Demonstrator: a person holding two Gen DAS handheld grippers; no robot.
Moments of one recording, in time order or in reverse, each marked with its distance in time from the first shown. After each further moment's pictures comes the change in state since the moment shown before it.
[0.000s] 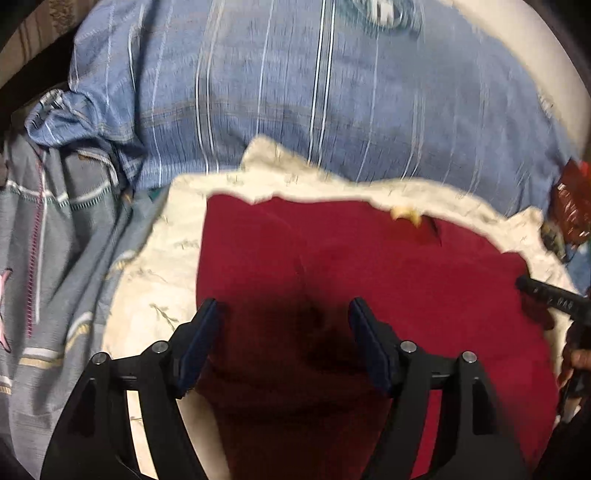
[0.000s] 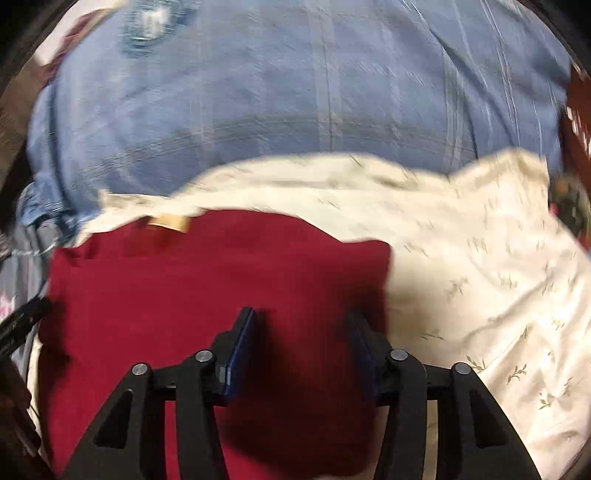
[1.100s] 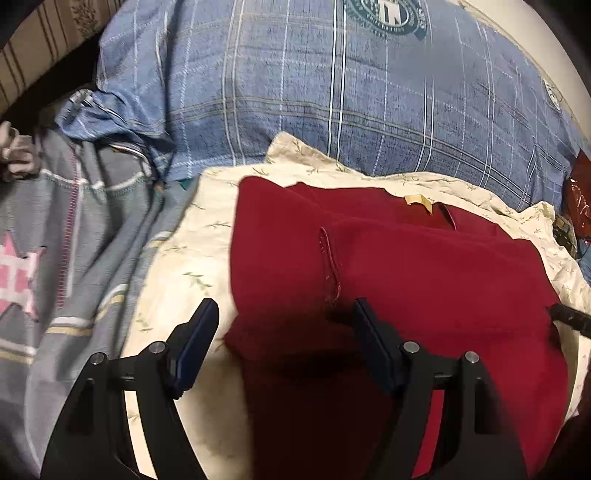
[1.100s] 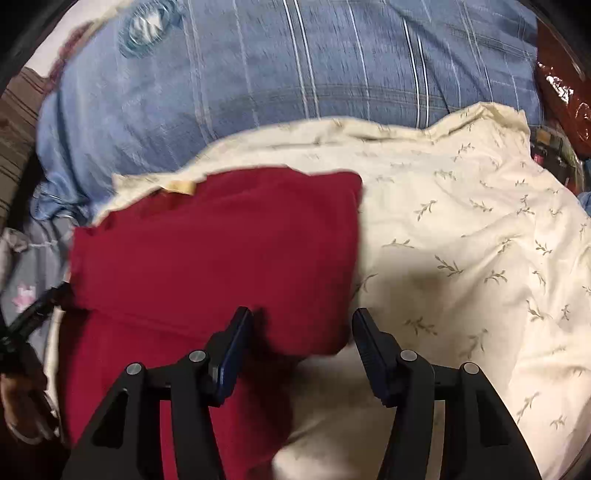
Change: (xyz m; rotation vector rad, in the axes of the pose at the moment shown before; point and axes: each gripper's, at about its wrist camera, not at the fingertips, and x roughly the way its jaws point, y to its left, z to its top) left arm -0.035 0.005 -0.024 -0.009 -0.040 0.078; right arm -0.070 -0.004 -0.051 0.008 -0.010 0.047
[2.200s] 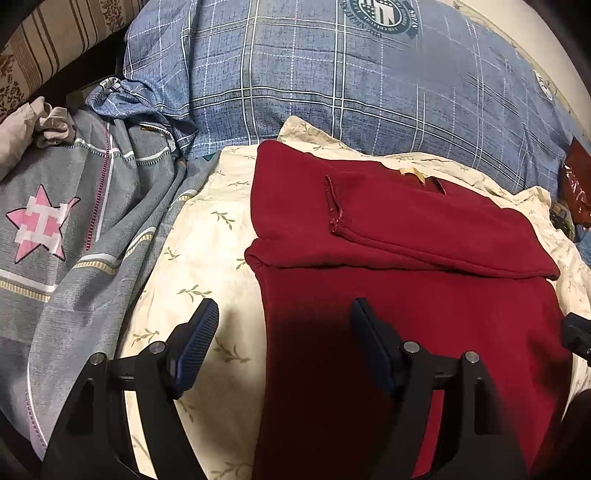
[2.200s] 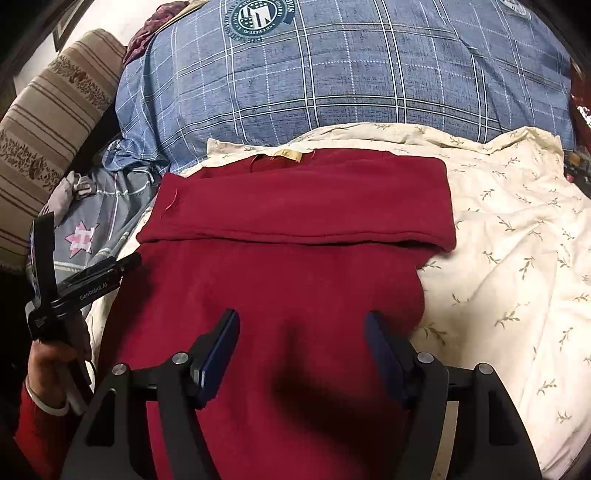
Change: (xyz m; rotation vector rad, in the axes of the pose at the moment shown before) left arm -0.030 0.003 -0.051 -0.005 -0.004 0.020; right arm -0.037 0.065 -0.068 -0.138 0.000 0.137
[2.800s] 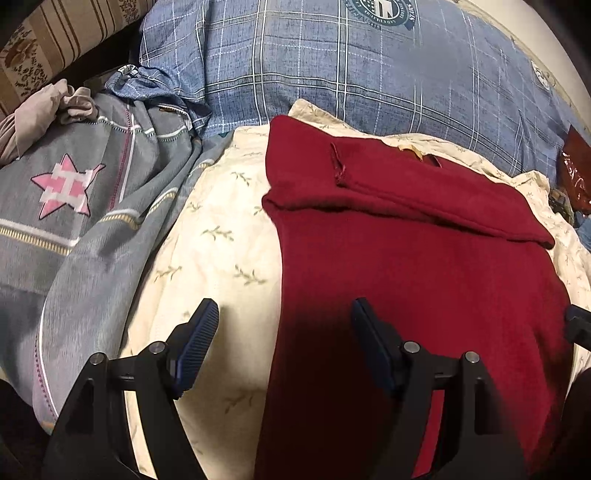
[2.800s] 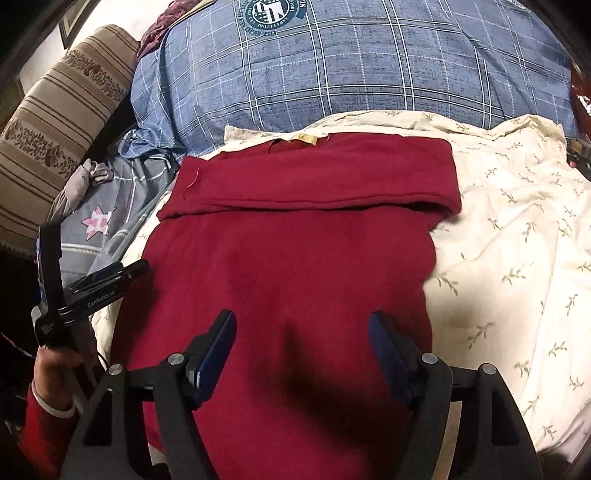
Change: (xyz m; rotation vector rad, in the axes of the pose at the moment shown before) left arm -0.023 0.006 -0.037 -0.004 0.035 0.022; right arm -0.013 0.005 -0.029 0.006 0.027 0.043
